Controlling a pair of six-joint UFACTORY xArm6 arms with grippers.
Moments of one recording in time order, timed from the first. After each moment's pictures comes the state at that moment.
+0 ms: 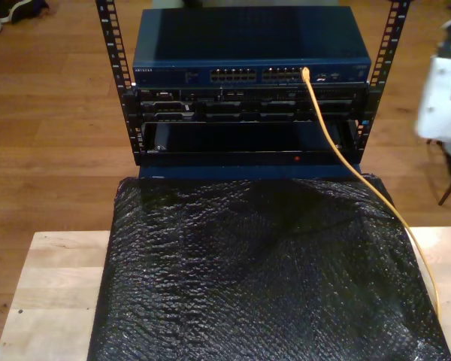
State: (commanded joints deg) left arm 81.7 -28.2 -6.4 2.2 60.5 -177.3; right arm -8.3 -30.5 -28.7 24.7 9.8 -111.8
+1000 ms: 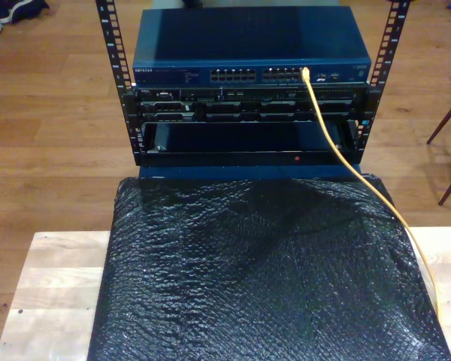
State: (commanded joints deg) left arm 81.7 -28.2 -6.4 2.2 60.5 -177.3; right arm -66.6 -42.8 -28.2 18.8 63.1 -163.0
